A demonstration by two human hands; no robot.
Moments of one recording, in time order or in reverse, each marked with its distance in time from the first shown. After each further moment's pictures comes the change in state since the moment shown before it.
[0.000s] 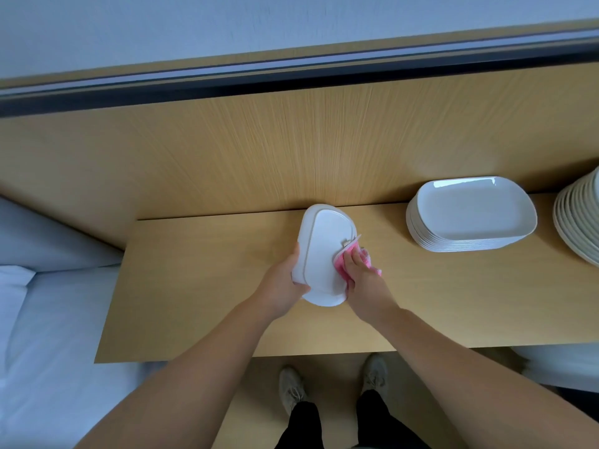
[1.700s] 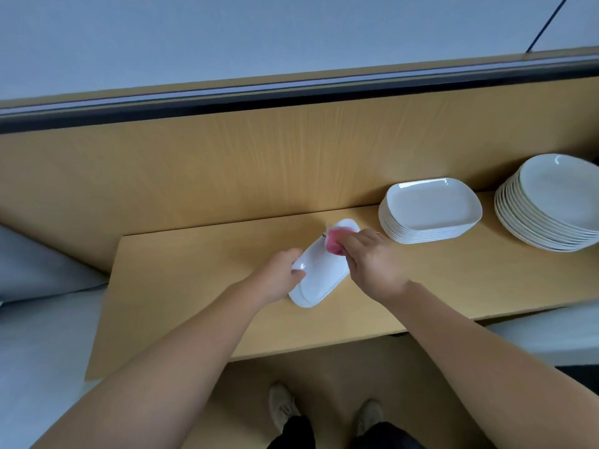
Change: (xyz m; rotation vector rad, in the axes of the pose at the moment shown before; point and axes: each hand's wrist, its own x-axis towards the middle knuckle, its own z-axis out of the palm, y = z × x) left_hand -0.015 0.022 -0.019 0.251 -0.146 0.161; right_hand -0.052 -0.051 -0.068 -0.349 0.691 -0.526
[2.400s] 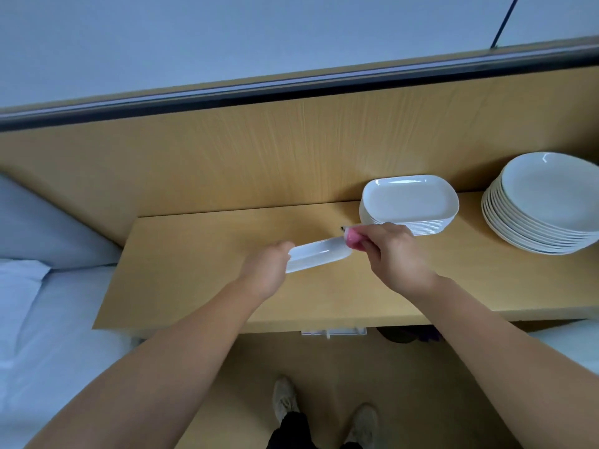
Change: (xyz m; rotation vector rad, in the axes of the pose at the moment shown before) left_hand -0.023 0.061 0.065 0.576 0.327 -0.061; right_hand -0.048 0.077 -0.074 0.298 -0.086 0.075
